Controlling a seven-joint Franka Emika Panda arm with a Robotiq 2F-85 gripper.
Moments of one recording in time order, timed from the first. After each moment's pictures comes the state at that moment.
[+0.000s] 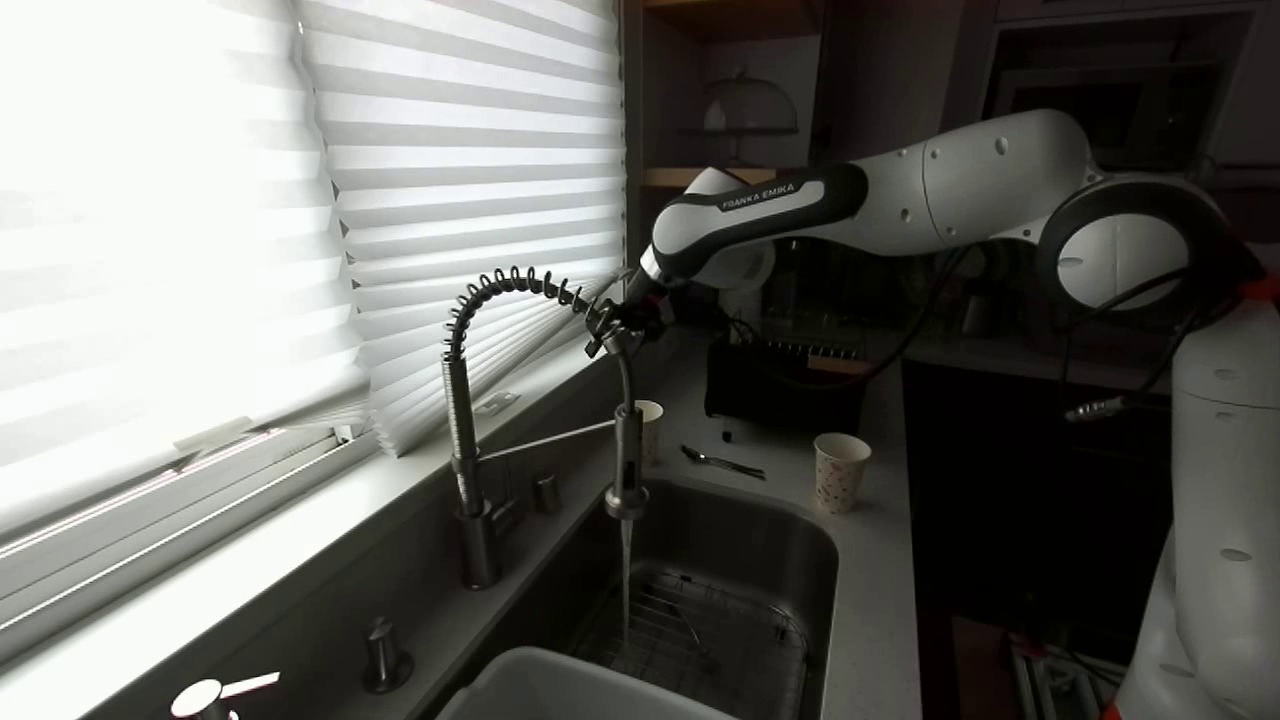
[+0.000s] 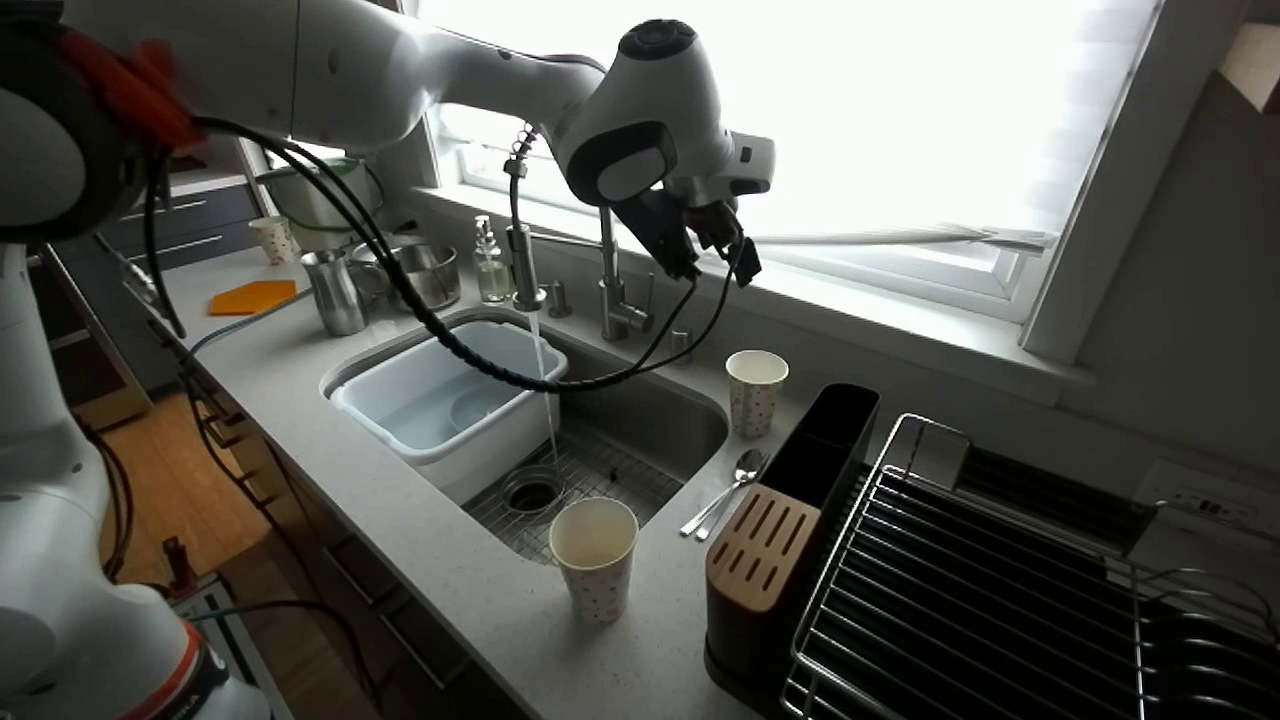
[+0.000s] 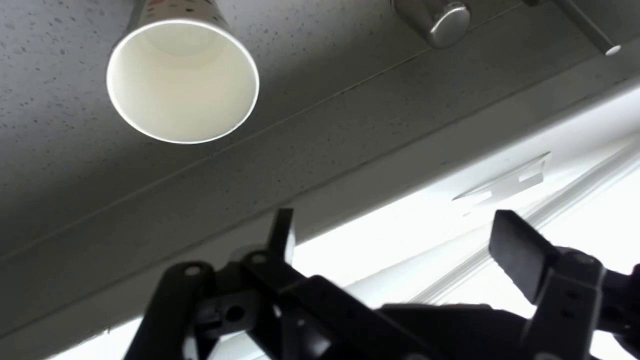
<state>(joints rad) -0.24 0.23 -0.06 -1.68 0.40 2.43 -0.15</state>
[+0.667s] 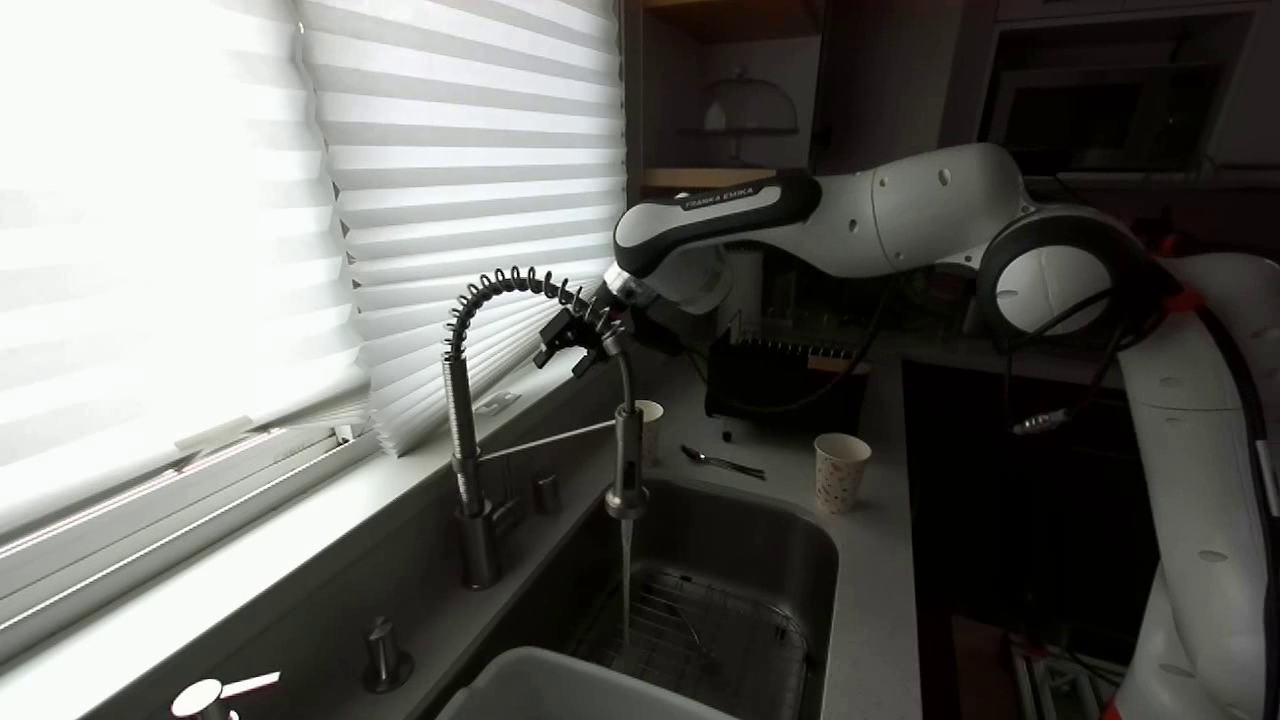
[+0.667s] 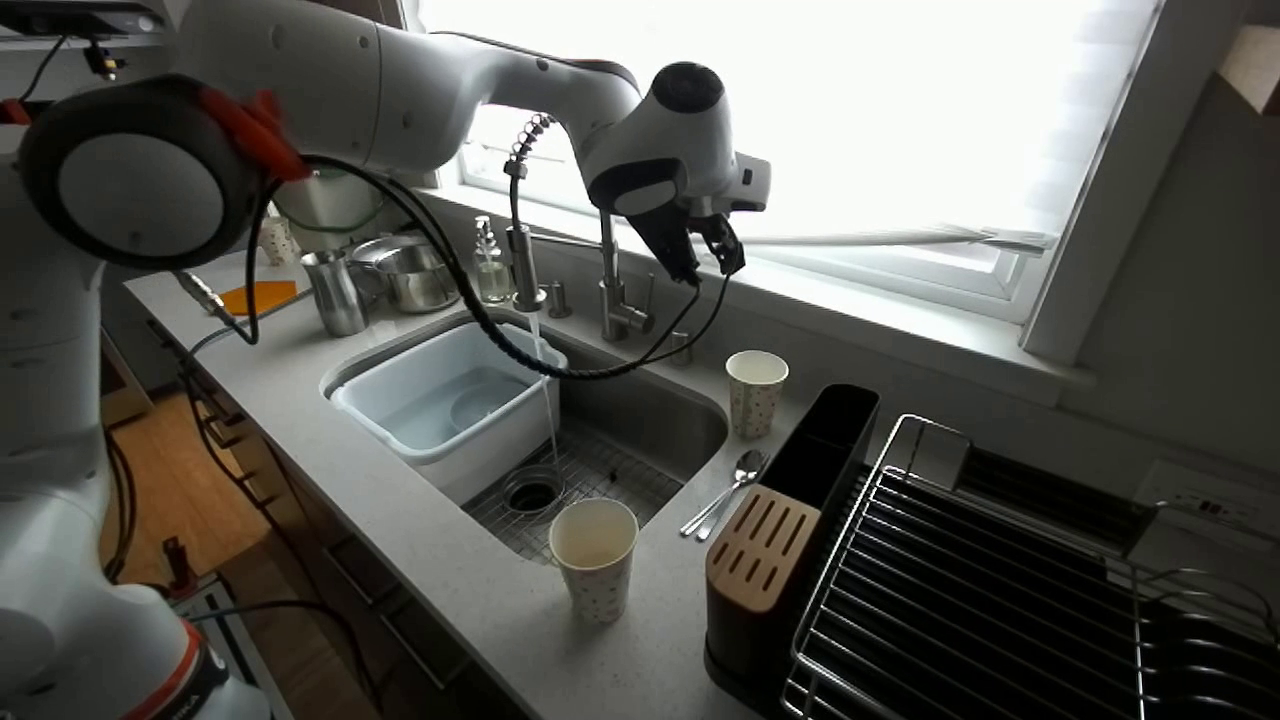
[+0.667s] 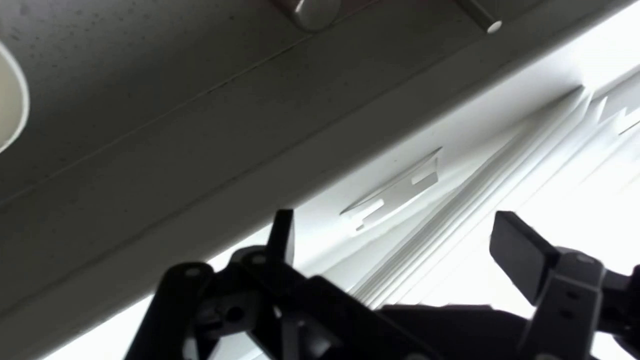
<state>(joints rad) -0.25 0.39 0.02 -1.51 0.66 2.39 -0.28</state>
